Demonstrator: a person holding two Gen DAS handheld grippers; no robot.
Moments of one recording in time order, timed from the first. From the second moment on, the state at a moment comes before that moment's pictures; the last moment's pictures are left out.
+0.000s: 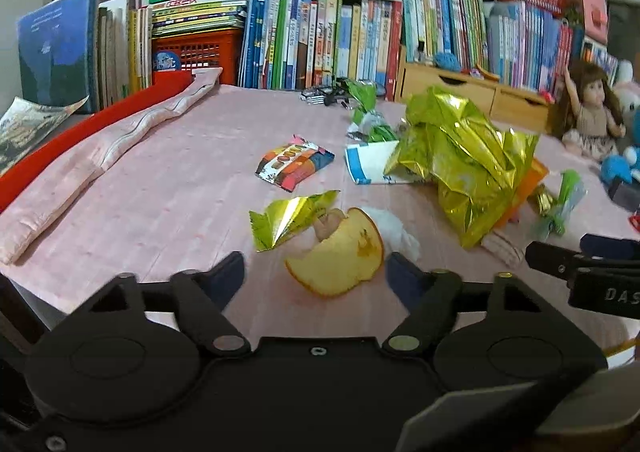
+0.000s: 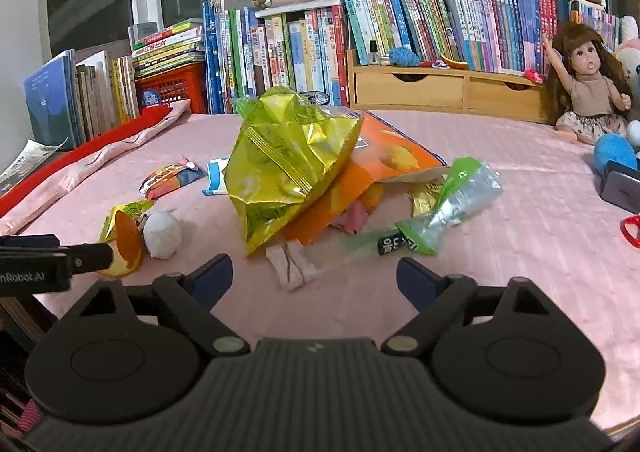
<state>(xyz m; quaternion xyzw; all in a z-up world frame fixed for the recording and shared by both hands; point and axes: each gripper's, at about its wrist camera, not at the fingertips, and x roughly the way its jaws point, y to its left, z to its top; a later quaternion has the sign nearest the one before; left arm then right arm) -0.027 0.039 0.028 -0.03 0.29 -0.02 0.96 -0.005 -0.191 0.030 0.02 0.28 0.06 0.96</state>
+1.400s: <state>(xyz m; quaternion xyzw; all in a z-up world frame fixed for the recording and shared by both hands) -0.076 0.034 0.038 -0.11 0.22 -0.04 0.97 -0.046 -0.219 0.046 0.07 0.29 0.10 0.95</state>
